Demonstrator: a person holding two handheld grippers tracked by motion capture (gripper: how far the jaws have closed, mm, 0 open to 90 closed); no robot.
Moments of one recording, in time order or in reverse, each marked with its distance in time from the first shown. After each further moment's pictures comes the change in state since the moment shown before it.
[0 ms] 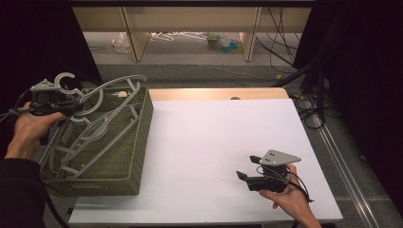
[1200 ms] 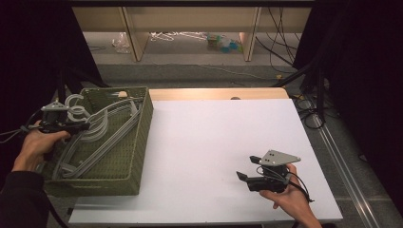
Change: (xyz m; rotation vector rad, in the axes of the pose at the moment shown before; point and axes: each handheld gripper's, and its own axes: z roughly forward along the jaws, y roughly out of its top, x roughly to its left) left arm 0.008 -0.055 0.031 0.088 -0.108 0.010; right arm 0.000 0.000 0.000 0.007 0.001 -0.013
